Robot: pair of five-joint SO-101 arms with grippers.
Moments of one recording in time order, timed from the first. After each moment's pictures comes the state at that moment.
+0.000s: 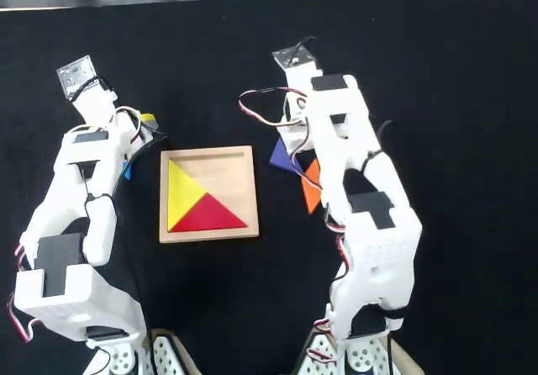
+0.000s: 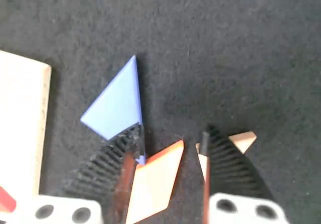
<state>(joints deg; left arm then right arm) -13.4 6.2 31.4 26.2 17.4 -9.3 27.7 -7.1 71.3 9.5</state>
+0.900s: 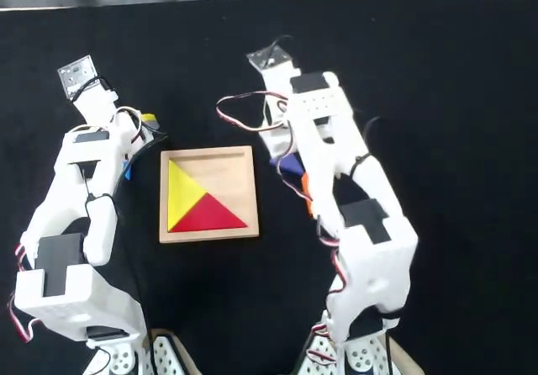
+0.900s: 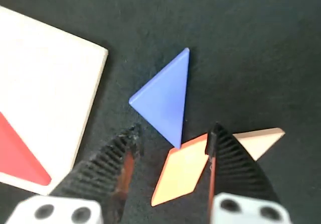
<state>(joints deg) -13.3 6.2 31.4 26.2 17.4 -14.4 22.3 -7.1 76.0 9.5</state>
